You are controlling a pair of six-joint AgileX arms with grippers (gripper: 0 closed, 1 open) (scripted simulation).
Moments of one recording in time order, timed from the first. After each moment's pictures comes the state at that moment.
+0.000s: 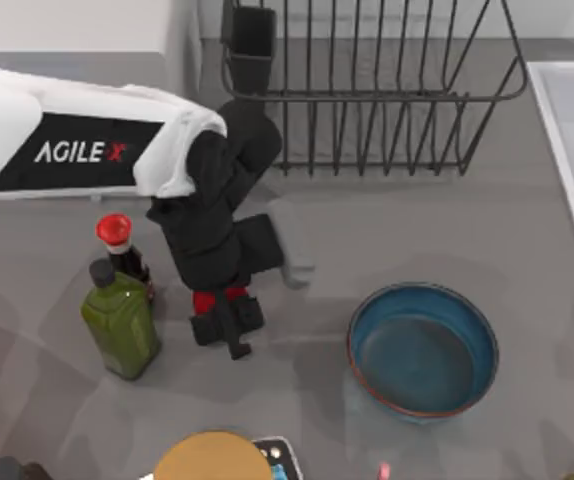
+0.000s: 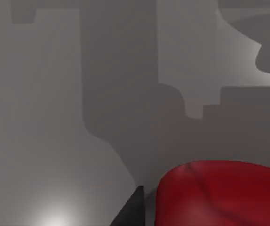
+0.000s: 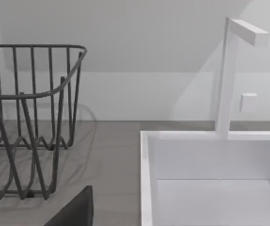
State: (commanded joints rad) left arm -0.57 2.07 1.32 -0.78 0.07 0.73; right arm 0.00 0.00 0.00 0.00 0.00 0.00
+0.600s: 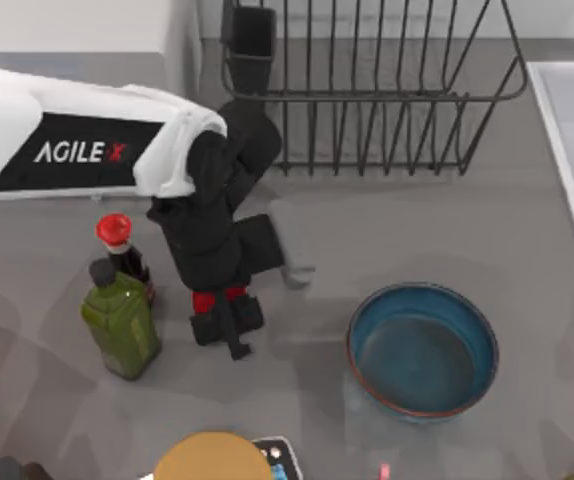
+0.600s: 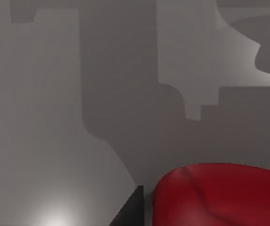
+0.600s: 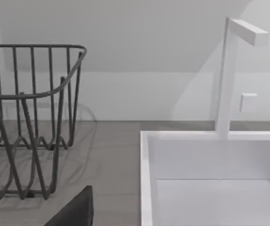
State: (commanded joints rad) left arm -0.56 2.06 1.33 -0.78 0.06 0.74; right arm 0.00 0.00 0.00 0.00 0.00 0.00
